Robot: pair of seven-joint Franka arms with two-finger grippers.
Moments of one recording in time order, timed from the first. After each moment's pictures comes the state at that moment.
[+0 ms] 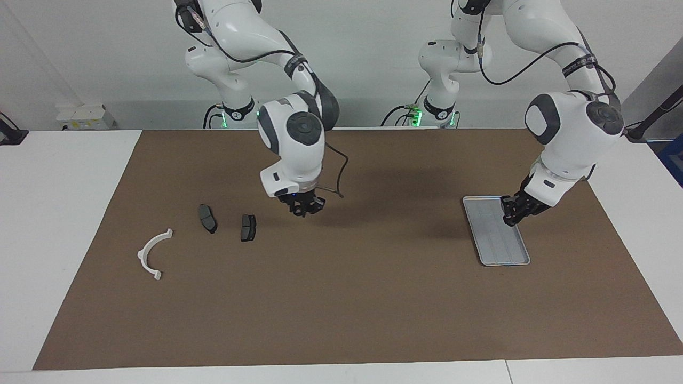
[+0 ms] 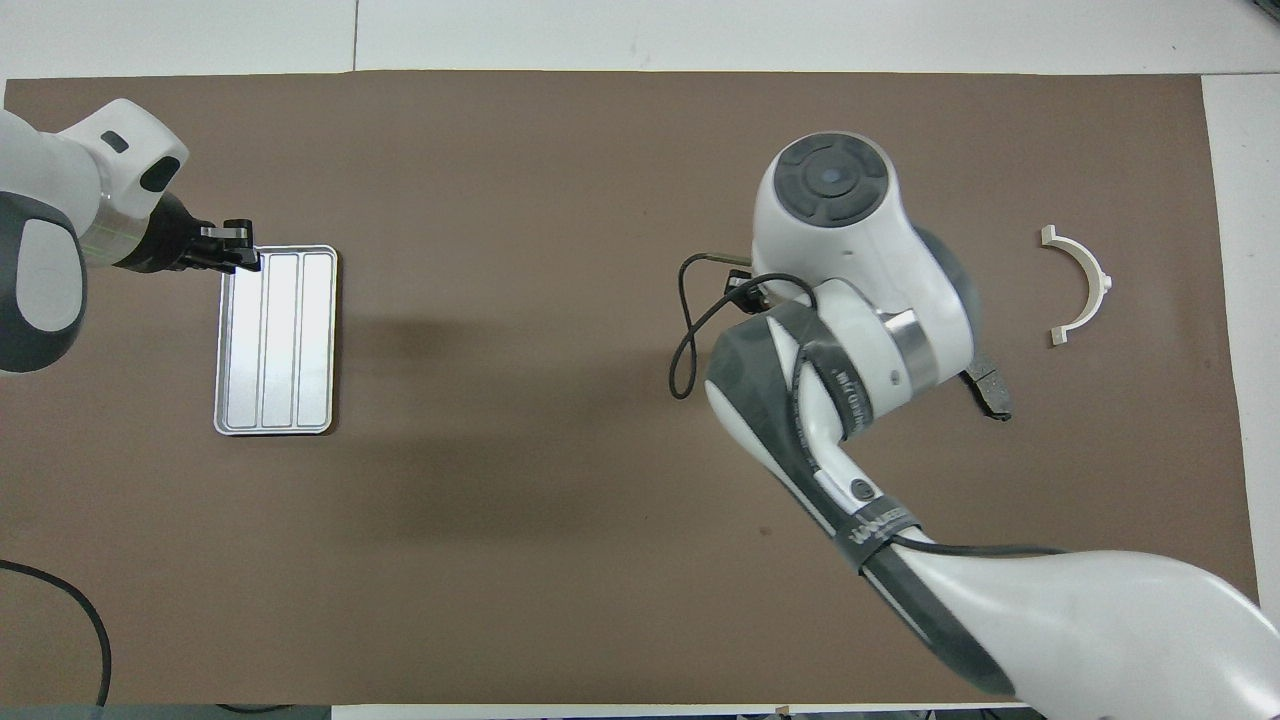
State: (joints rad) left arm -0.15 0.21 0.08 -1.72 -0.10 1.99 -0.08; right arm 0.34 0.35 0.05 -1.62 -0.10 1.85 0.69
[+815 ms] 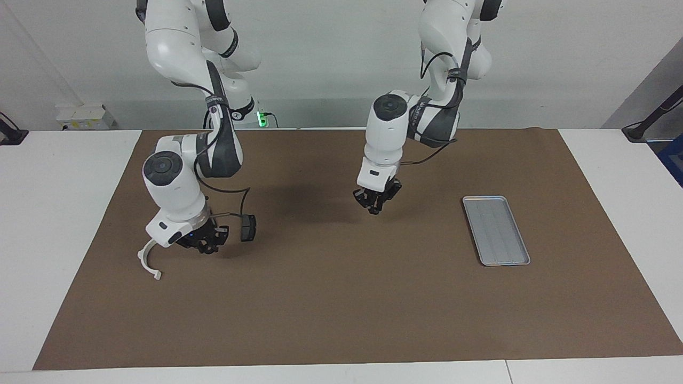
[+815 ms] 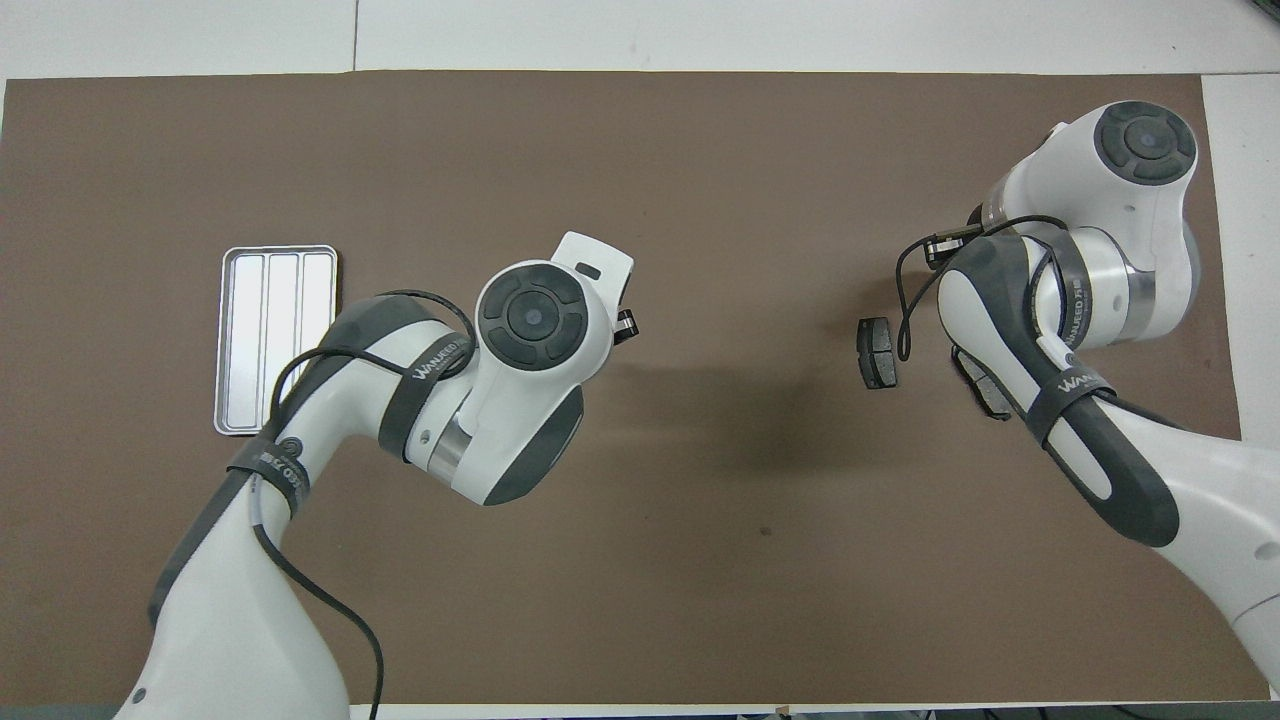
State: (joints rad) left arm -0.72 0.32 0.06 -1.82 0.03 2.22 -0.96; right arm -0.01 0.45 0.04 -1.74 -0.10 2.21 -0.02
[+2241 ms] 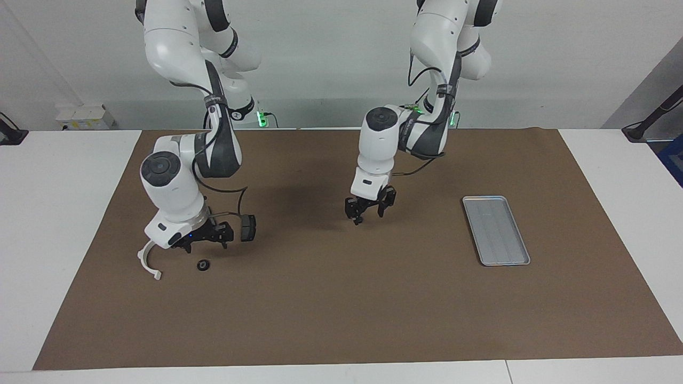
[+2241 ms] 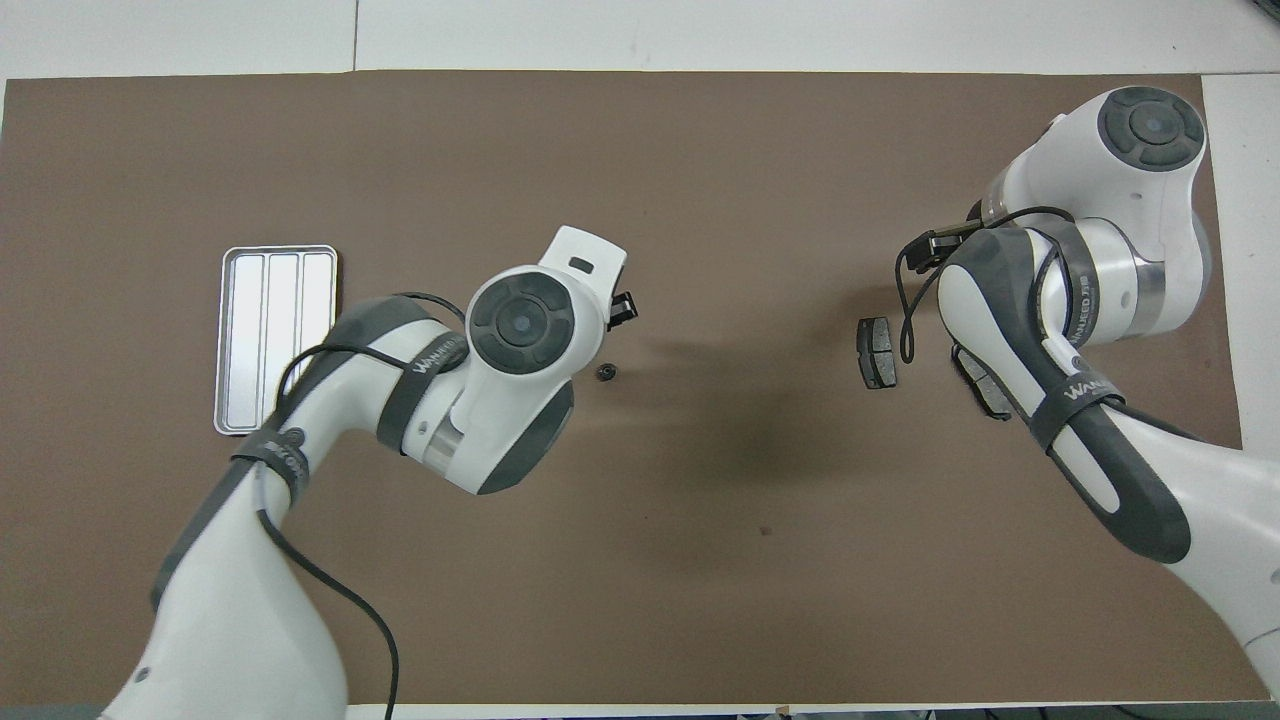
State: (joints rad) left arm -0.67 0.30 0.10 -1.81 0.04 2.25 -0.90; right arm 0.03 0.38 0.06 -1.71 -0.10 2.06 0.07
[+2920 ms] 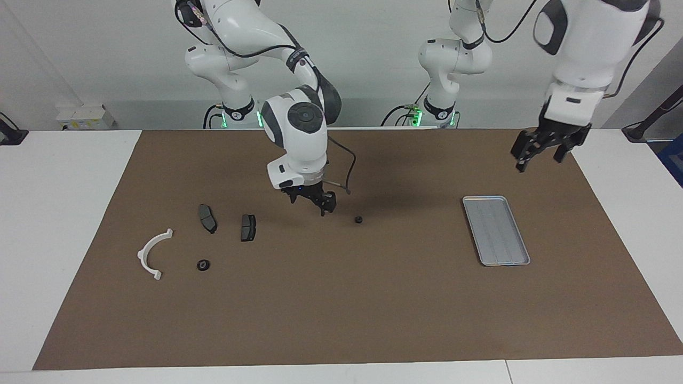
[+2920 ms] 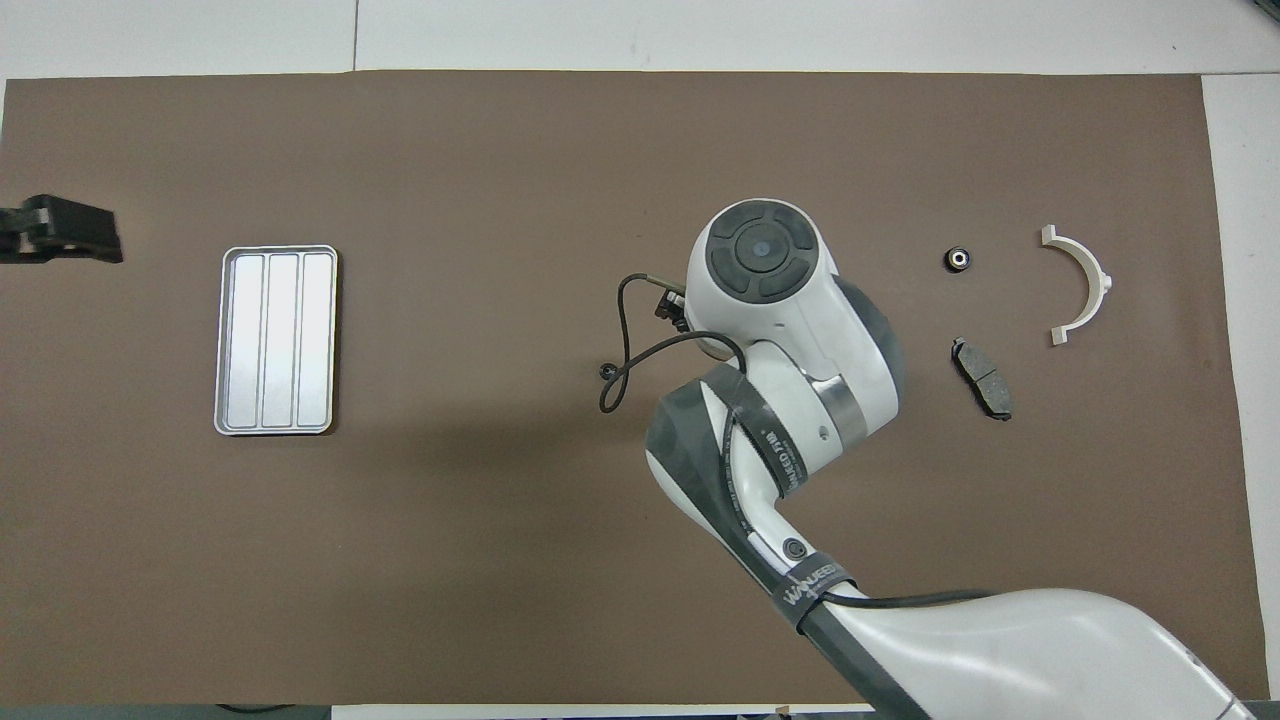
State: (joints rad) left arm -0.16 -0.02 0.14 -1.57 0.09 1.66 -0.13; right arm 0.46 0.35 0.07 -1.70 -0.06 2.02 1.09
